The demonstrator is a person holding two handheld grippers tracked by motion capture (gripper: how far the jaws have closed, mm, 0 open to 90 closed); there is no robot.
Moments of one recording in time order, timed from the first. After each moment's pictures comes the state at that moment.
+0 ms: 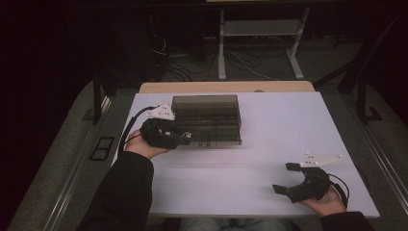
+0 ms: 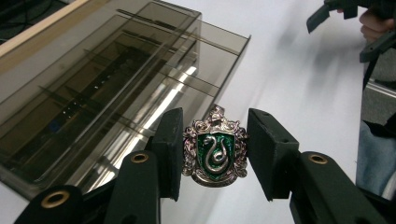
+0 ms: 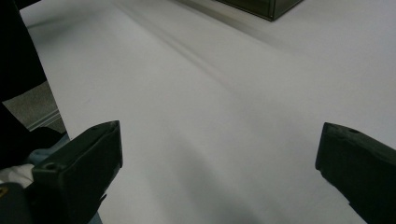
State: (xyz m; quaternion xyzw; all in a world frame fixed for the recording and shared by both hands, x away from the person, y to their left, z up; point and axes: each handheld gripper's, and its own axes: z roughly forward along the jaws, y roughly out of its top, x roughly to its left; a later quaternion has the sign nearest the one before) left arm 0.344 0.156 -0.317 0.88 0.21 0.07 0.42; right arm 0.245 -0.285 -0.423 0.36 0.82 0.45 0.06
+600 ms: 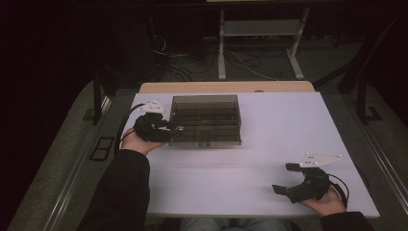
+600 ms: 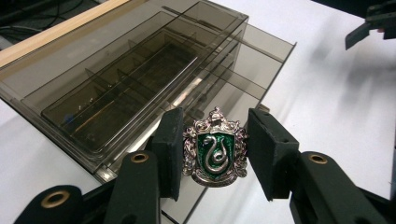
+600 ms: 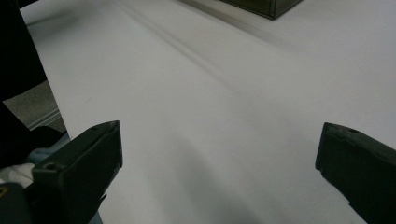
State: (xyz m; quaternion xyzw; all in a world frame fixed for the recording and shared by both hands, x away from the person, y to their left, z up) left arm 0.363 0.175 -0.329 0.86 0.27 0.08 0.43; right arm 0.246 -0.285 -0.424 0.36 0.82 0.44 0.06
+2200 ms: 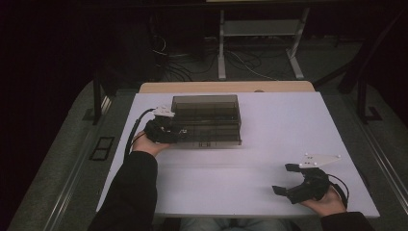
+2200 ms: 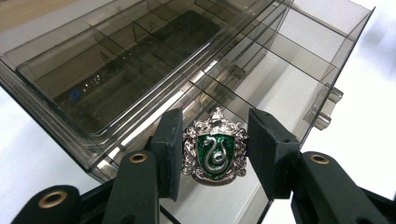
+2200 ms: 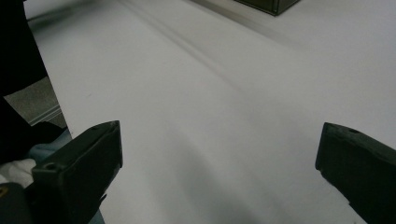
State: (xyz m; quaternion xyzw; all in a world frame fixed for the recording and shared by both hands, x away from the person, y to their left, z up) left arm 0.386 0.165 -0.374 0.86 0.31 0.08 0.40; right arm 0.246 -0.285 -0.424 0.35 0.82 0.44 0.05
